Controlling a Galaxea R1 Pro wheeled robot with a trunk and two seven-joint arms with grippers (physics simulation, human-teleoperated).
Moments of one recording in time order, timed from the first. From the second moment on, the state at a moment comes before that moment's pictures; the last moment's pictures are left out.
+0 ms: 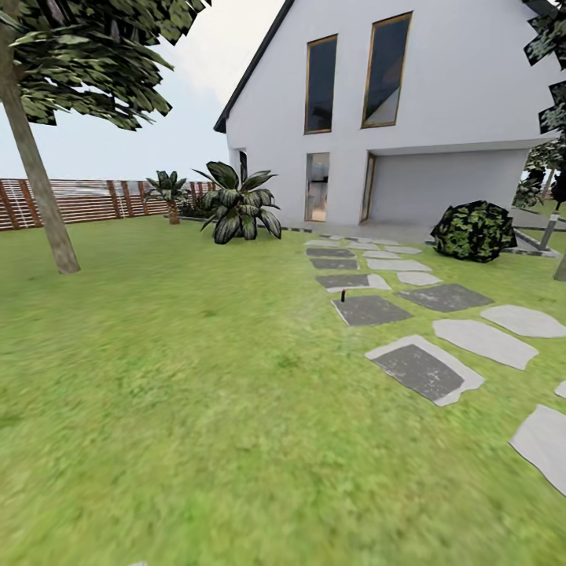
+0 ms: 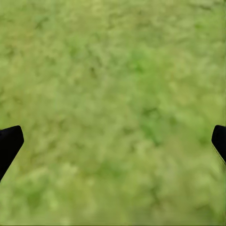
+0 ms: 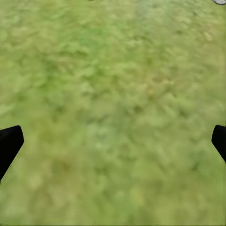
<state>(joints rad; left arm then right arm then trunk) -0.27 0.13 0.15 -0.22 0.01 -0.30 0.01 -0.09 -0.08 -0.08 -0.53 0.00 -0.31 0.00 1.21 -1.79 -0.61</state>
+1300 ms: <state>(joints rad) -0.27 0.13 0.15 -0.22 0.01 -0.30 0.01 -0.09 -0.09 -0.08 -0.52 0.00 -0.31 0.00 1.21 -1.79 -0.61</state>
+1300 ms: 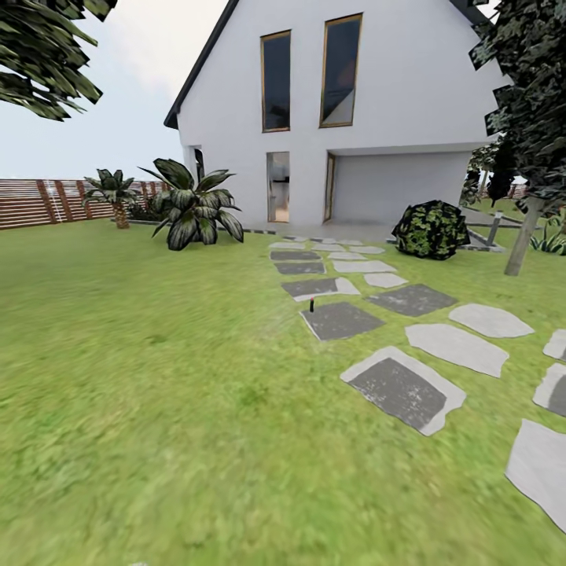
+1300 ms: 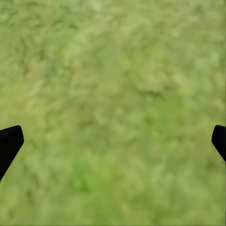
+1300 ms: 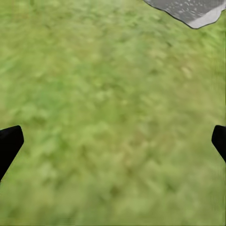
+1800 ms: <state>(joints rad) -0.27 0.13 0.15 -0.22 0.01 -0.30 0.01 -0.09 -0.09 -0.08 -0.52 0.00 -0.31 0.00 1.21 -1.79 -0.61</state>
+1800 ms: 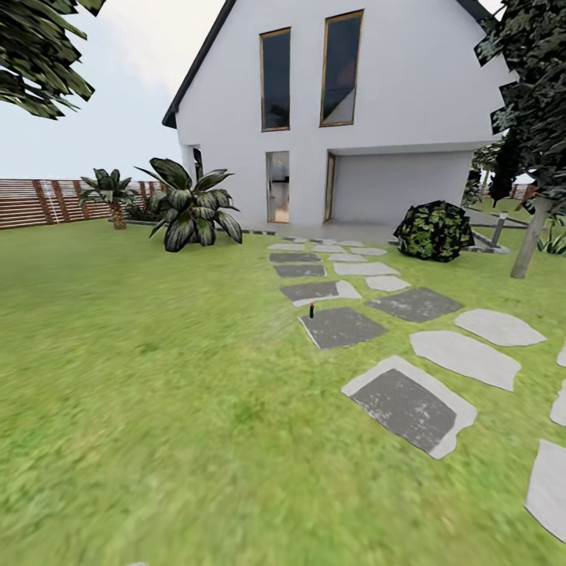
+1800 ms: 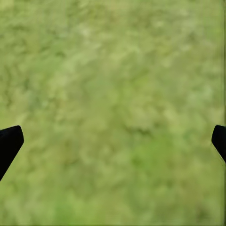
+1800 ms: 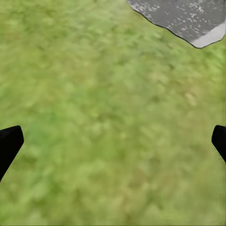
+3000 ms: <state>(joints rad) -0.26 0.14 0.15 -0.23 0.01 -0.34 0.01 -0.09 -0.09 -0.08 -0.52 0.00 -0.31 0.00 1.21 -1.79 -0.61</state>
